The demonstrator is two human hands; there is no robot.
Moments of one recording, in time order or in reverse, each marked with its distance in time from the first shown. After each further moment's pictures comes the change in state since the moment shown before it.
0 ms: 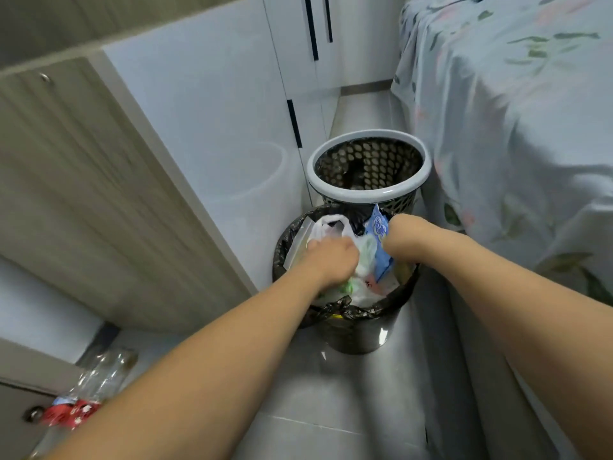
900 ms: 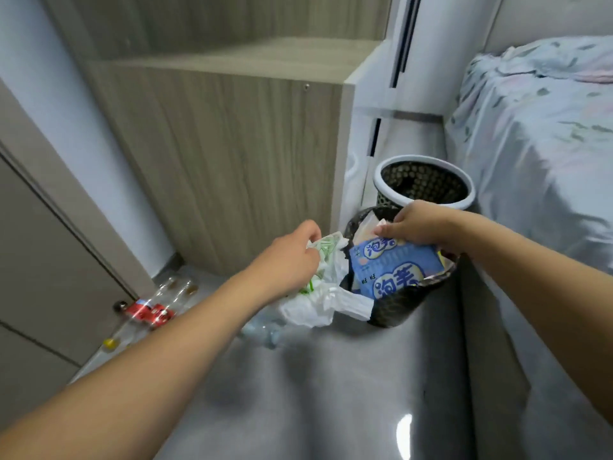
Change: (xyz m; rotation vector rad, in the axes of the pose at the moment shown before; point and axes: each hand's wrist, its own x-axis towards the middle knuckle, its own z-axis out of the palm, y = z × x) left_hand -0.283 -0.096 -0.102 -0.352 0.278 -0.079; right_hand -0.156 -0.134 -0.029 -0.181 -0.080 -0.224
